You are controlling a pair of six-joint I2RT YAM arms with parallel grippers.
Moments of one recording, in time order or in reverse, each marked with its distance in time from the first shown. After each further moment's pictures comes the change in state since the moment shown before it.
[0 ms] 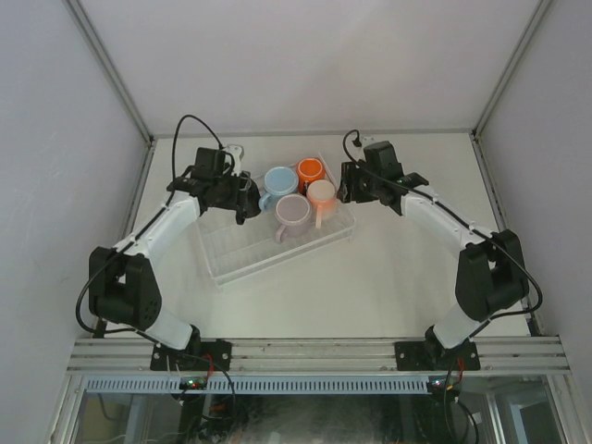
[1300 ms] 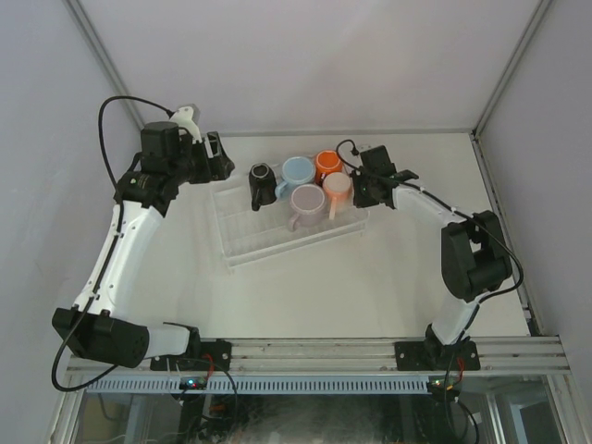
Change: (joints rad) left arm 0.082 -0.248 0.235 -0.140 0.110 -0.218; right arm -0.034 0.153 0.034 -0.061 0.114 -0.130
